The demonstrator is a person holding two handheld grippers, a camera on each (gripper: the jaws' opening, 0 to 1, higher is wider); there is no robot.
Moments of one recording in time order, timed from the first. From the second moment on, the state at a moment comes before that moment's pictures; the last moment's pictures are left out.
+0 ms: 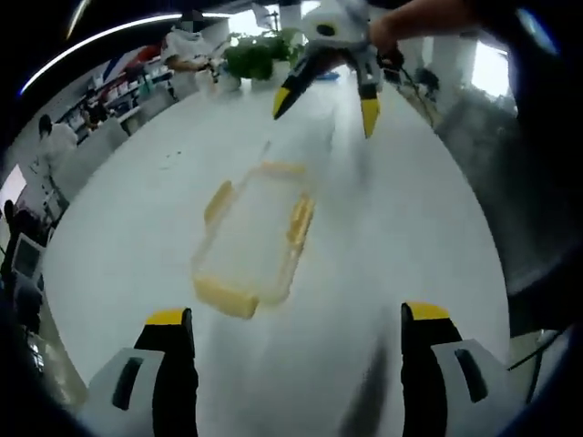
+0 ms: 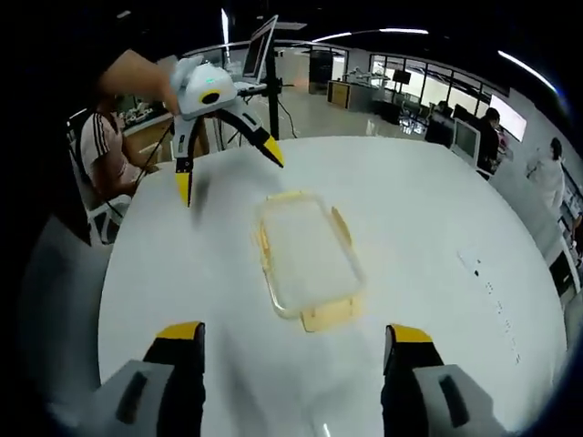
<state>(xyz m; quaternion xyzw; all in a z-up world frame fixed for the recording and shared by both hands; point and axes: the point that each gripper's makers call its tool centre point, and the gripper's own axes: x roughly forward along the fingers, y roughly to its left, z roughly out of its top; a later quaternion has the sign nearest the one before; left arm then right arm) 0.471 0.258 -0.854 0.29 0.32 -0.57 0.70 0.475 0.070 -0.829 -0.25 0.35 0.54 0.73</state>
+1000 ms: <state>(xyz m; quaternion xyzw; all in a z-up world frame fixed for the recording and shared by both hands) 0.524 0.254 -0.876 0.35 0.31 -0.64 0.62 0.518 0.082 -0.871 -0.34 0.34 0.58 0.65</state>
